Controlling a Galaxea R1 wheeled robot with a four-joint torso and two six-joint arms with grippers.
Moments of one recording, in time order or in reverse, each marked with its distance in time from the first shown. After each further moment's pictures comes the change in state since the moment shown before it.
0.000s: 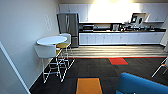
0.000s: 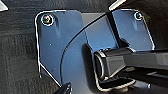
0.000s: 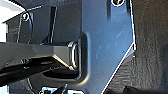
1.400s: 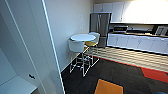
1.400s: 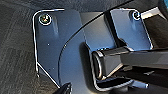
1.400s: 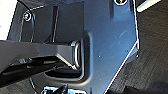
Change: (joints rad) left arm 0.003 0.007 0.000 0.001 0.001 0.000; right arm -0.002 0.013 -0.004 0.000 0.000 -0.001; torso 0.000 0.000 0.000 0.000
